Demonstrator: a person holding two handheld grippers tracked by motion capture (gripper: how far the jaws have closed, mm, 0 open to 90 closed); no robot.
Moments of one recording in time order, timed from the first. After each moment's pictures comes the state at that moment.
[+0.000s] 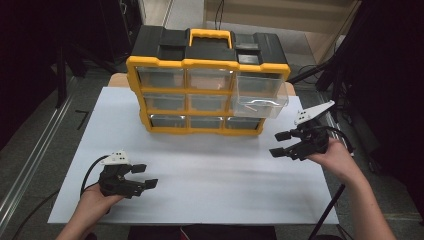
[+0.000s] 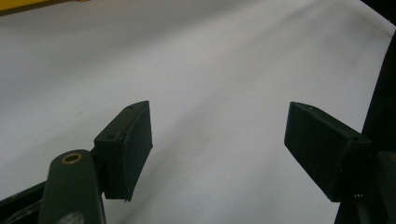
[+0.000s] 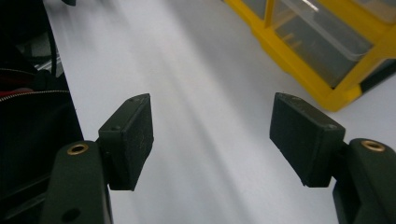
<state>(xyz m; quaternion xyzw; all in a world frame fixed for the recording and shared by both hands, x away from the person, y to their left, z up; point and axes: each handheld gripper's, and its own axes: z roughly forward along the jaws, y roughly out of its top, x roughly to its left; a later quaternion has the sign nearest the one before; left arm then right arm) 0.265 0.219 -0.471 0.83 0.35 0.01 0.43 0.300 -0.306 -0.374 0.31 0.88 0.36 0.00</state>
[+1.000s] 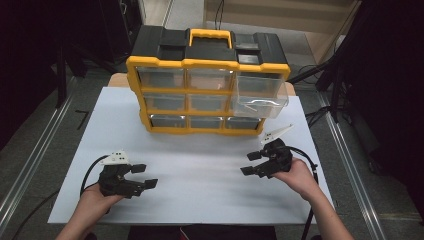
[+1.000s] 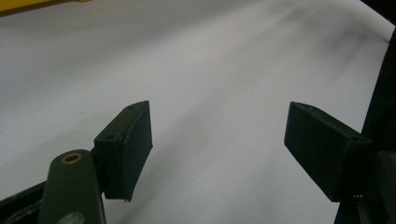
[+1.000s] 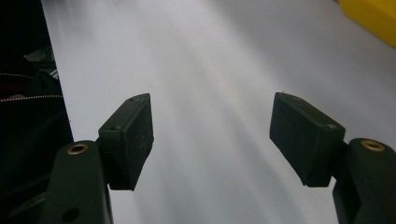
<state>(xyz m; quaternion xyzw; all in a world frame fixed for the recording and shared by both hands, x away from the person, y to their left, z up) 0.265 0.219 -0.471 0.83 0.35 0.01 0.43 0.296 -0.243 -0.453 0.32 0.87 0.36 -0.05</state>
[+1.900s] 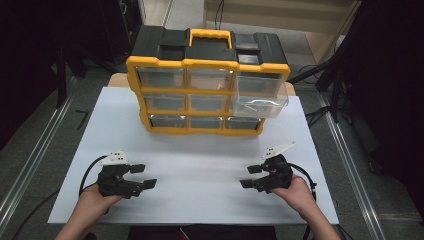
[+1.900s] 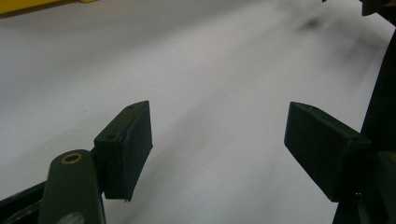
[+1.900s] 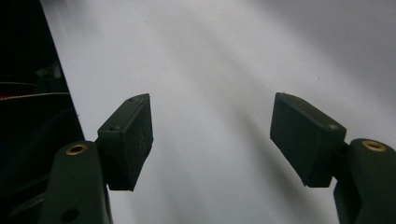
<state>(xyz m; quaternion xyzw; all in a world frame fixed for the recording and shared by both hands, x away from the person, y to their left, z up) 0.264 0.221 -0.470 0.83 0.35 0.01 0.43 0.260 -0.244 -0.476 0.36 0.85 0.38 -0.05</state>
